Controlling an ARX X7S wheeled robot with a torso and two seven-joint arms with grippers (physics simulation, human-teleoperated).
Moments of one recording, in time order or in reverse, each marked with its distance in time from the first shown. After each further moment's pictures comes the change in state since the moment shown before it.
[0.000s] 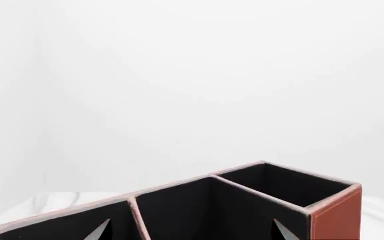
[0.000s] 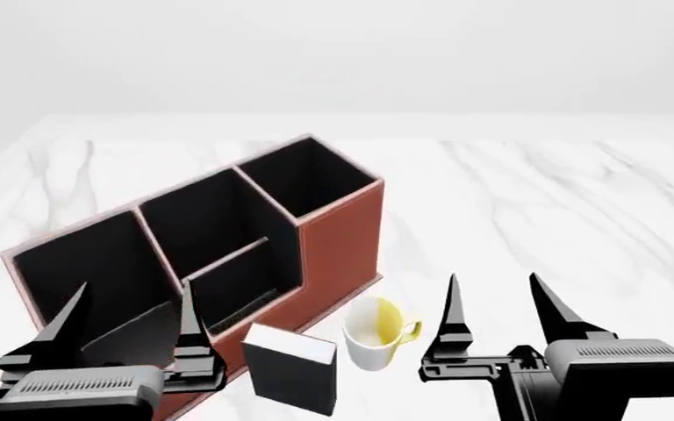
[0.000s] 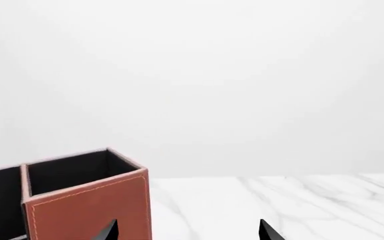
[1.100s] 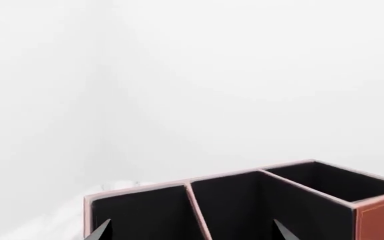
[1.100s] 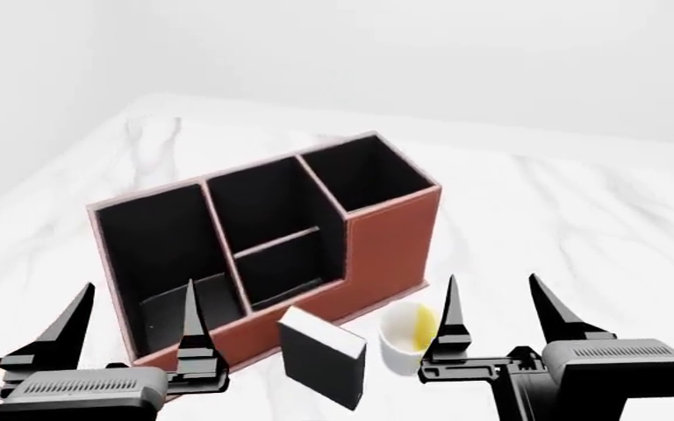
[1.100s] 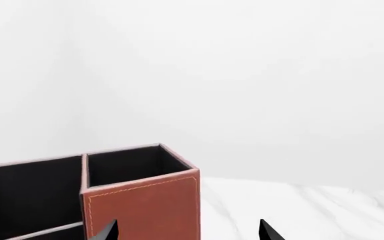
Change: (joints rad) left arm 0.000 -0.034 0.030 0.005 -0.012 0.001 -0.038; right arm 0.004 0.048 -0.036 0.004 0.019 -0.011 0.052
